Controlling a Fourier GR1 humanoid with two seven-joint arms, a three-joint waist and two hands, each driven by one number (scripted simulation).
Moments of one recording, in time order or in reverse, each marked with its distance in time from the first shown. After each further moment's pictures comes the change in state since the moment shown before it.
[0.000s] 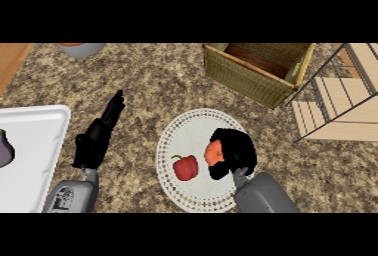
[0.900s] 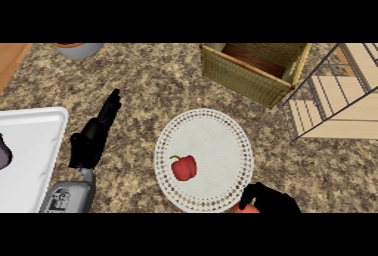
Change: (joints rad) left arm 0.004 0.003 0.014 -0.026 -0.004 -0.003 0.019; right arm 0.563 -0.210 0.172 -0.686 0.127 -0.063 -0.004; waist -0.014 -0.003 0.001
